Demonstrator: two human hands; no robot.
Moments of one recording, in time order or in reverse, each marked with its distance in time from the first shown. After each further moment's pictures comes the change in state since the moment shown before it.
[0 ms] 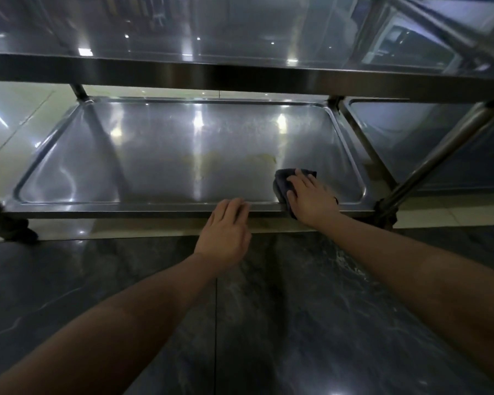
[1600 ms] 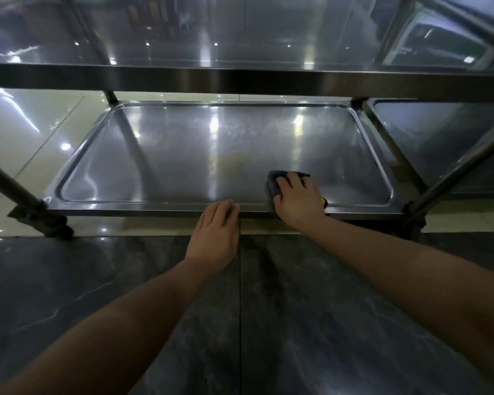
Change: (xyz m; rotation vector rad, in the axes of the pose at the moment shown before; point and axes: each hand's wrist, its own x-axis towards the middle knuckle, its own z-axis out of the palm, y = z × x) left_hand -0.035 -0.059 -0.013 0.054 0.089 -0.069; right_hand 0.008 -0.084 0.019 -0.085 0.122 -0.050
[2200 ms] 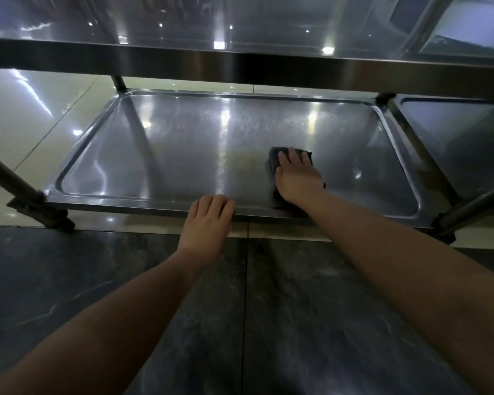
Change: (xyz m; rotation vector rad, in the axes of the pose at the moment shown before) left_hand 0.020 -0.038 0.003 0.246 0.013 -0.016; right_hand 0.092 -0.017 0.009 0.073 -0.174 0.087
